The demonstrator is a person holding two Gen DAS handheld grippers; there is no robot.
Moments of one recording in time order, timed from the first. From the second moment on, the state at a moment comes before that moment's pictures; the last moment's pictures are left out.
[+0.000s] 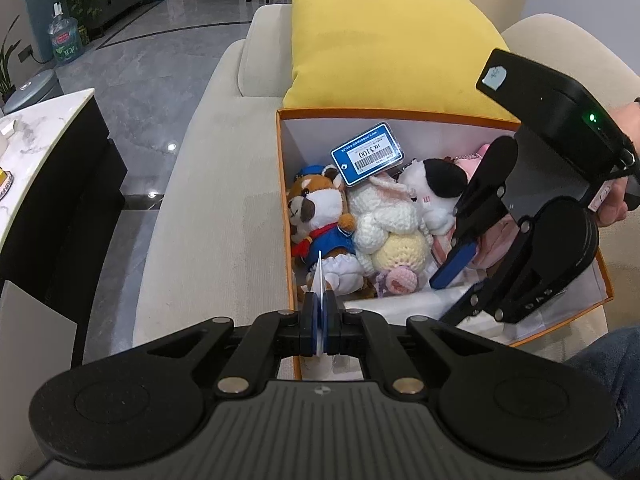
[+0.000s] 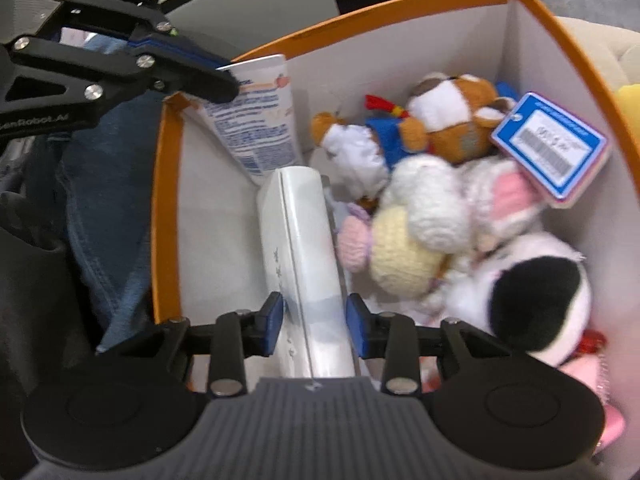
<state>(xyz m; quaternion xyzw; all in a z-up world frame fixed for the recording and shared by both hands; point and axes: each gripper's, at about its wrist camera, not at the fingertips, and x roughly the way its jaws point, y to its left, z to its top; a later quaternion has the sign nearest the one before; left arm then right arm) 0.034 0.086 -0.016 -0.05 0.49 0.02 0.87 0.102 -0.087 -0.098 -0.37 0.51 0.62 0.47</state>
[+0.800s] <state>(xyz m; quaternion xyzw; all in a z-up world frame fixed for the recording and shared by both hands) 0.031 0.078 -0.013 -0.03 0.50 0.02 0.86 0.064 -0.095 -0.103 -0.38 0.50 0.61 0.49</state>
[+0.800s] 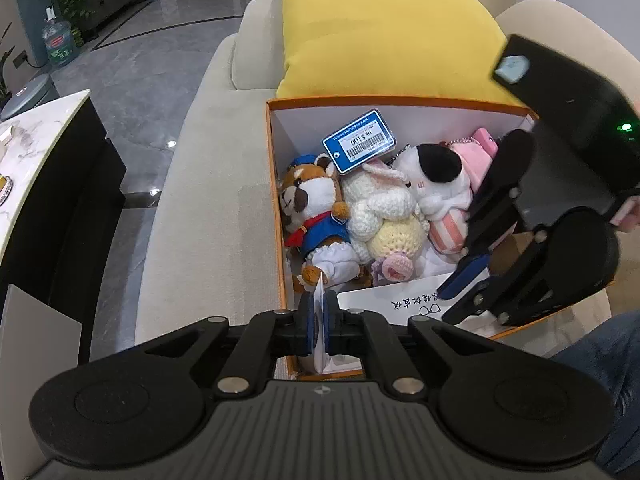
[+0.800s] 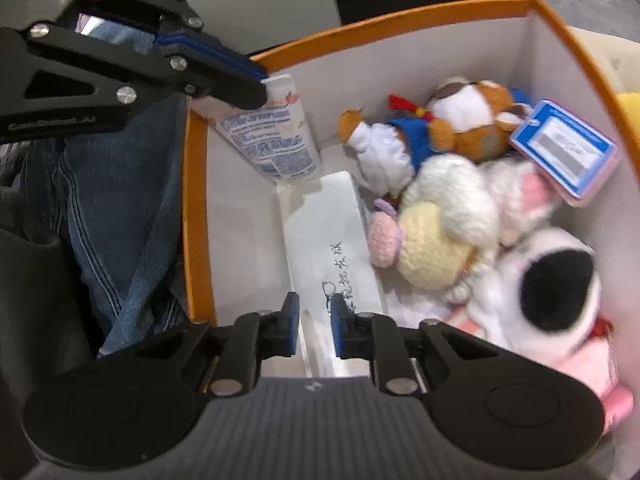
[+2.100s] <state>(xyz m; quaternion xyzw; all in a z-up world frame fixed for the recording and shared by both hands) 0.012 0.004 -0.034 -0.03 0.38 0.04 0.93 -0.019 -0.234 -0.052 -0.08 0.37 0.20 0.90</state>
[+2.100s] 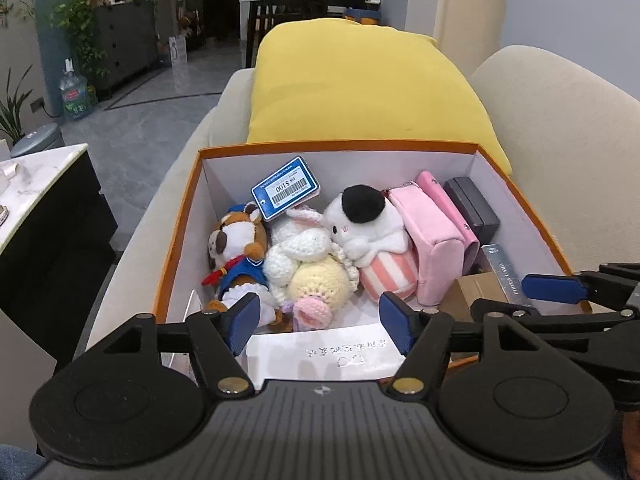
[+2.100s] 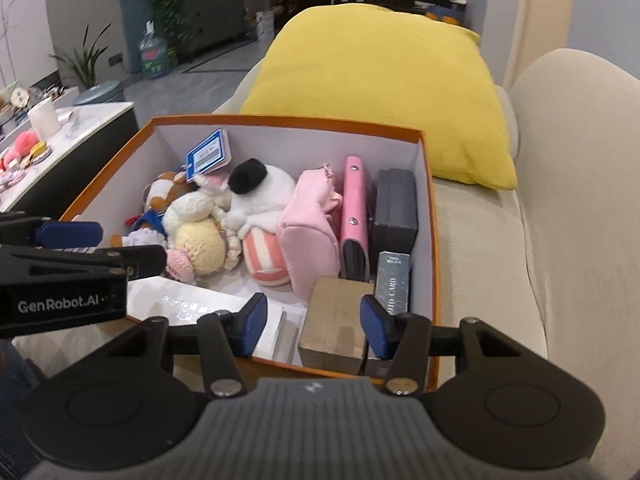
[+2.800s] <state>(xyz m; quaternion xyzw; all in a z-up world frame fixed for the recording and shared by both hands) 0.003 0.007 -0.066 -0.03 0.33 0.09 0.94 -0.034 -0.226 -0.071 -0.08 0.29 0.18 0.94</state>
